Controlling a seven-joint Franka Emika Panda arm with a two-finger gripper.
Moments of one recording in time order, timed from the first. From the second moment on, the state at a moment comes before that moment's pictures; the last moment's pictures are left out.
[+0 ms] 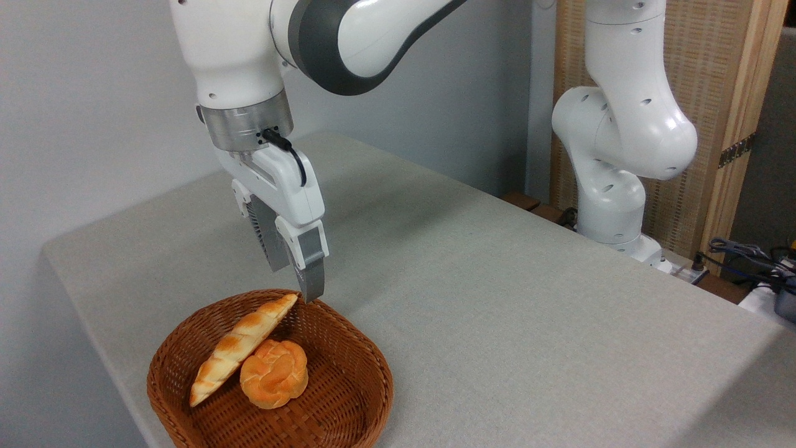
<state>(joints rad) -0.14 0.09 0.01 -1.73 -0.03 1.82 0.70</state>
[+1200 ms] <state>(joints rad) -0.16 0.21 0.01 -1.74 -0.03 2.10 0.70</state>
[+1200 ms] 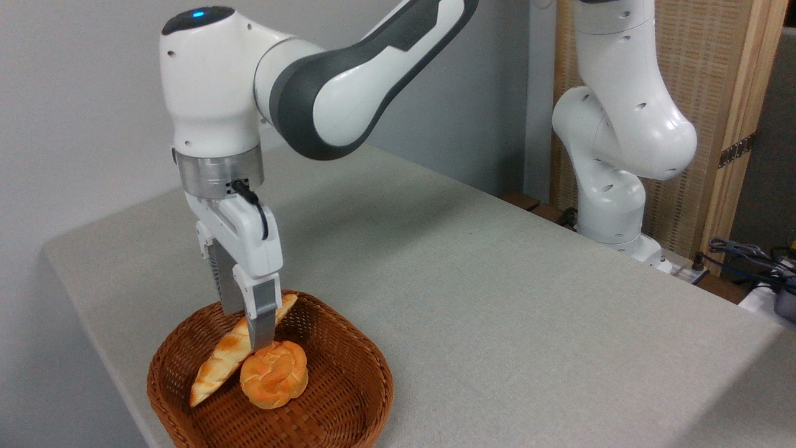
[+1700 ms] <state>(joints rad) -0.17 0.24 0.00 -1.74 -0.03 2.13 0.71</state>
